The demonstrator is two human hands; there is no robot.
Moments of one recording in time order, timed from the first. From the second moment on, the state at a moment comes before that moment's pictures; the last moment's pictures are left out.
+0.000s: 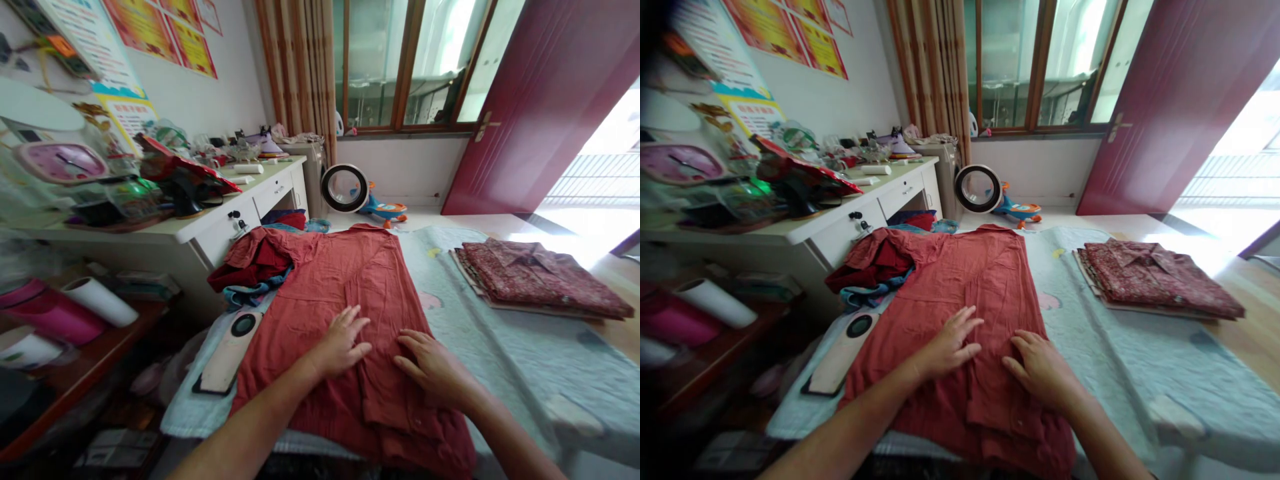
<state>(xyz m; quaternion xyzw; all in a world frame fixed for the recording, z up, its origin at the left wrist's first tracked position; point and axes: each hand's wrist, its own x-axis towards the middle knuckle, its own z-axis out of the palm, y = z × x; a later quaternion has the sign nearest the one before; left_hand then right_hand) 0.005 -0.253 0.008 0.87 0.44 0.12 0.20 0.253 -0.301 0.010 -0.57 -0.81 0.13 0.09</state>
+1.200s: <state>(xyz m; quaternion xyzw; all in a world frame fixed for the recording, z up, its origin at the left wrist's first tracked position) -0.043 -0.151 0.040 0.82 0.50 0.27 -0.08 0.183 -0.169 -0.044 -0.56 -0.77 0.13 0.29</state>
